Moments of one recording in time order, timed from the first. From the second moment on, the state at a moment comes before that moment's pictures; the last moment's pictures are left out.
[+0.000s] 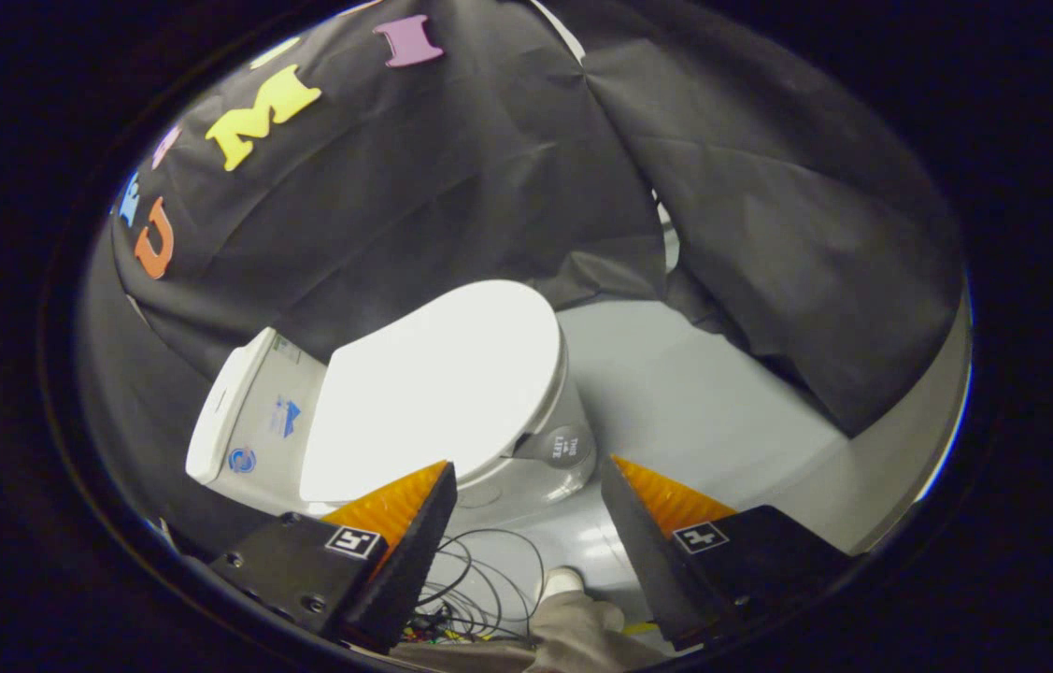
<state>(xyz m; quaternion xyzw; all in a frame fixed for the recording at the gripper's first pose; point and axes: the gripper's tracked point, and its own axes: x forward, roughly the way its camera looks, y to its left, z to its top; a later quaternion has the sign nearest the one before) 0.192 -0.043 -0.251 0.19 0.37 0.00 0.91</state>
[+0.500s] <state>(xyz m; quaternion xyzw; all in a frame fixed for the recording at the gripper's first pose) 0.236 -0.060 -0.306 0.22 0.44 -0.02 0.87</state>
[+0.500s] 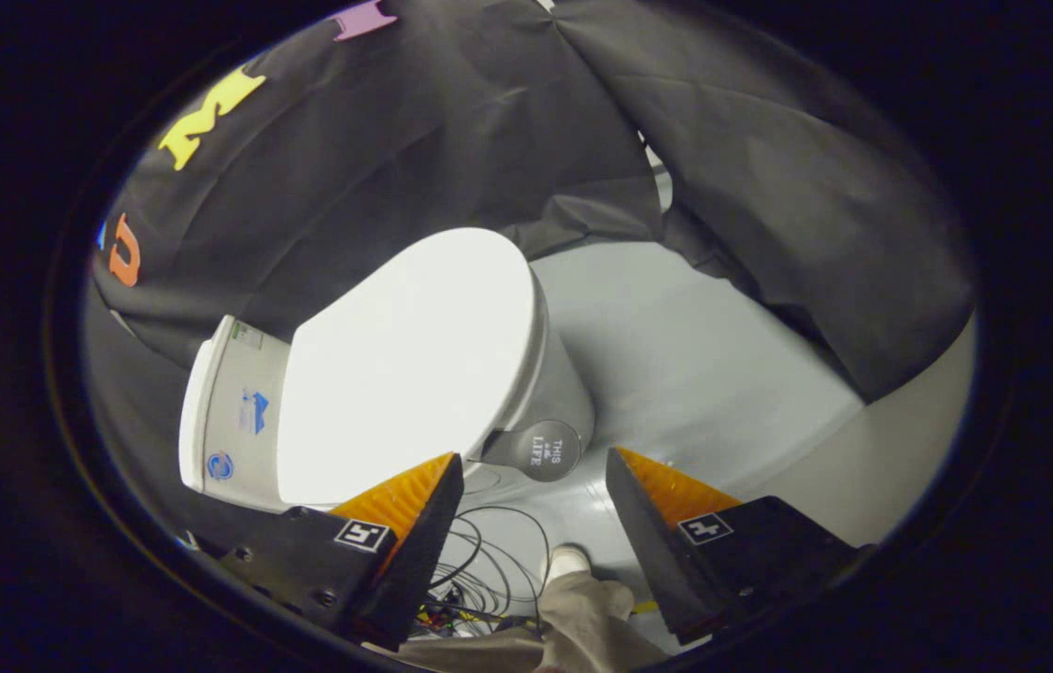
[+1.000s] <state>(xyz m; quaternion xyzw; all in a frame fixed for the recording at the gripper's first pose) 0.251 -0.050 -0.335 0.36 0.46 0.01 0.81</state>
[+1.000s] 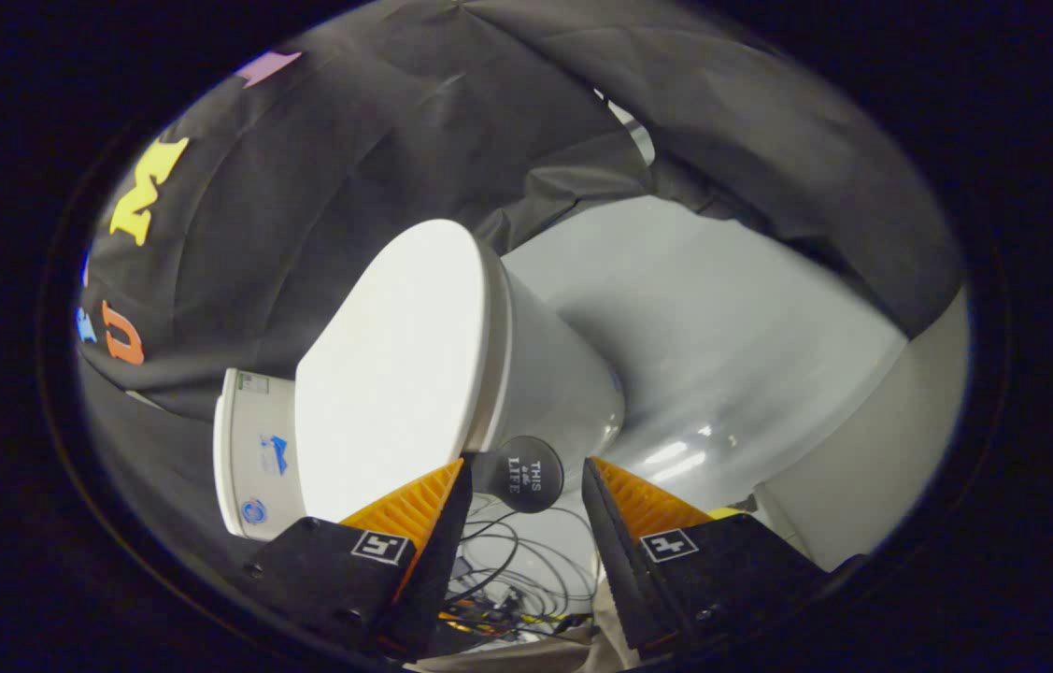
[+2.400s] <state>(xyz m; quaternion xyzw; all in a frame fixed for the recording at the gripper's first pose) 0.262 -0.042 -0.272 0.39 0.36 0.04 0.85</state>
